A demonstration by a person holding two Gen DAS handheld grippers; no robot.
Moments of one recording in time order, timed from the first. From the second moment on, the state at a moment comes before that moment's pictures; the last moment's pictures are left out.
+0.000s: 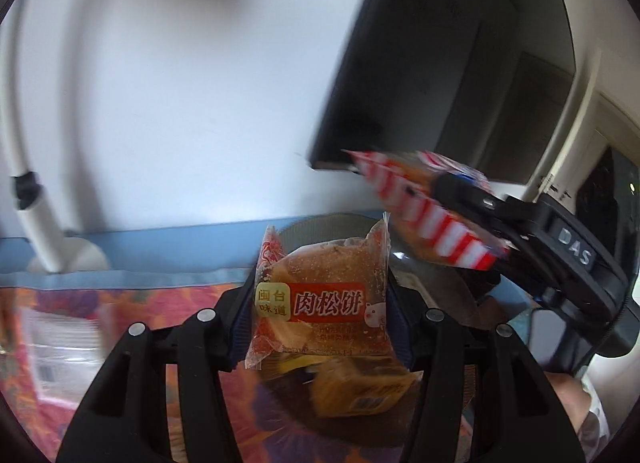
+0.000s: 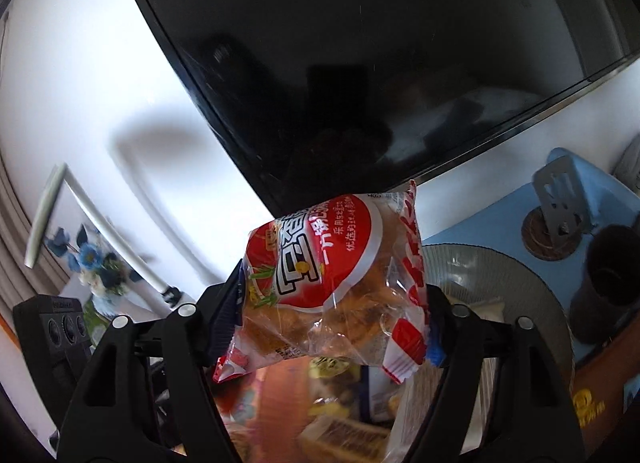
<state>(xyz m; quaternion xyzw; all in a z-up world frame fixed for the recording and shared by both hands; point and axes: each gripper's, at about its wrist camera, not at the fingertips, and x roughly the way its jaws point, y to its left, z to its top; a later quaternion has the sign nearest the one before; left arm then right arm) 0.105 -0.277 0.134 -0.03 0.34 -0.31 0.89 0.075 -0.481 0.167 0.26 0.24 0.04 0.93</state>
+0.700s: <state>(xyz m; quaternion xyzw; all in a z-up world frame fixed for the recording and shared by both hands) 0.097 -0.211 0.149 0.05 0.35 -0.20 0.92 0.048 -0.432 0.196 0.24 0.23 0.01 0.94</state>
